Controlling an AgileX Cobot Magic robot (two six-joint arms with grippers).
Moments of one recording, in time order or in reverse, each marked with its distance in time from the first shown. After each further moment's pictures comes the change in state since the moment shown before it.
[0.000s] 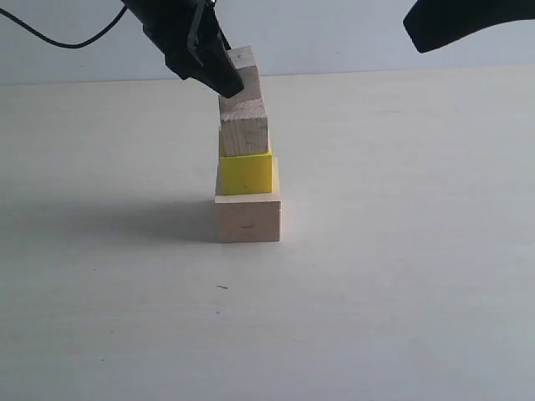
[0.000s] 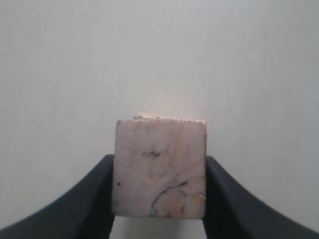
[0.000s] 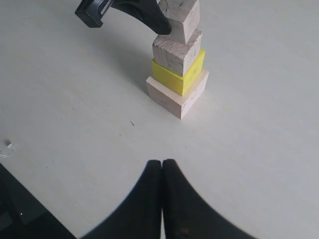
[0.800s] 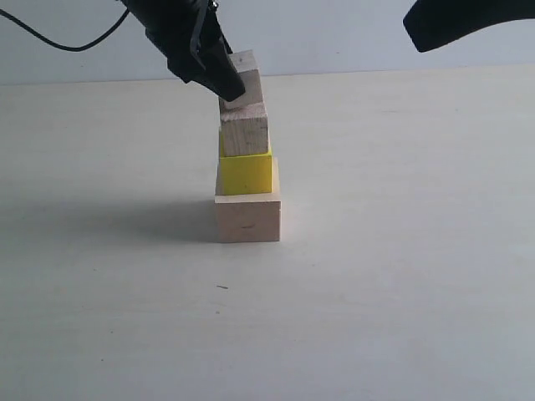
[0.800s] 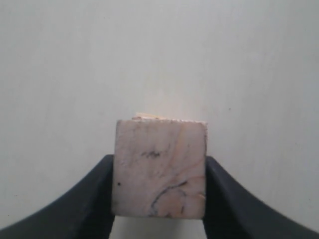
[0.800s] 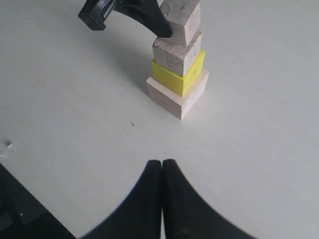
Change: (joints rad) left arm 0.000 0.013 0.000 -0.002 0.000 0.000; right arm 0.000 0.000 0.000 0.002 -0.002 0.000
